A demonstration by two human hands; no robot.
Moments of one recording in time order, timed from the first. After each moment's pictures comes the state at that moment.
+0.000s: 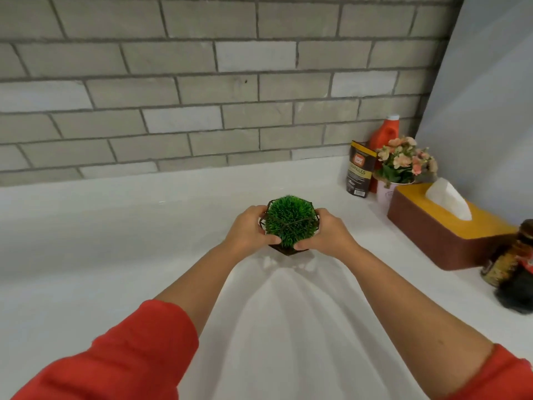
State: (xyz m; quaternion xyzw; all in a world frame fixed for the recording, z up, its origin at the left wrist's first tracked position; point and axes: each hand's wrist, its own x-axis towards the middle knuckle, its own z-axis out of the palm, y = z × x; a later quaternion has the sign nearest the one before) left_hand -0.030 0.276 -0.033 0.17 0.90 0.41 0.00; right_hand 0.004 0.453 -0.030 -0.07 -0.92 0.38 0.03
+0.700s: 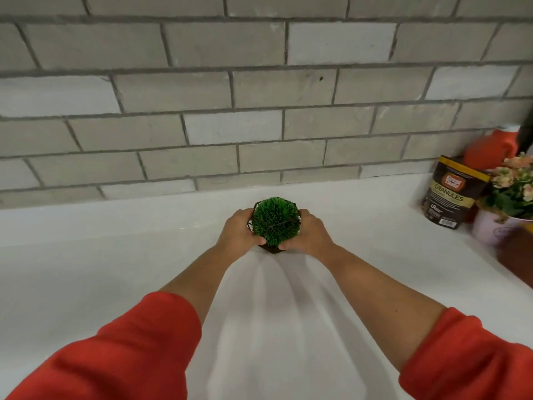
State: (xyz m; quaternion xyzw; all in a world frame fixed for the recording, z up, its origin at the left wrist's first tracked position) left_hand -0.217 0.135 -0.063 0.11 0.91 0.40 -0.02; right_hand -0.207 0.300 -0.067 -0.05 -0.93 0.37 0.03
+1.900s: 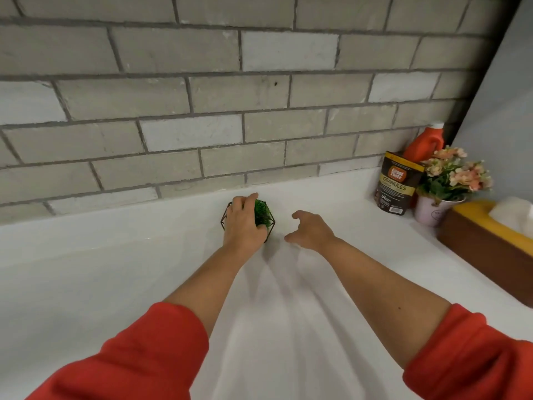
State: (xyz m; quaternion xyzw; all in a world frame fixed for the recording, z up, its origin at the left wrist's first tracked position) left_hand -0.202 0.203 -0.051 0.15 0.93 0.32 -0.10; right_hand -0.170 0.351 -0.043 -0.12 -0.95 0.28 -0.02
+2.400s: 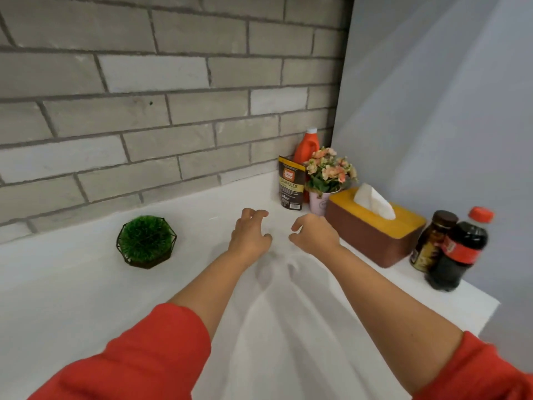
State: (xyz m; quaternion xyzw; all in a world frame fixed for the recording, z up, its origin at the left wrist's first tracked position) left_hand -0.117 0.390 -0.037 0.29 0.90 0.31 0.02; right_hand -0.042 0.514 -0.017 -0.27 -0.94 0.20 0.08
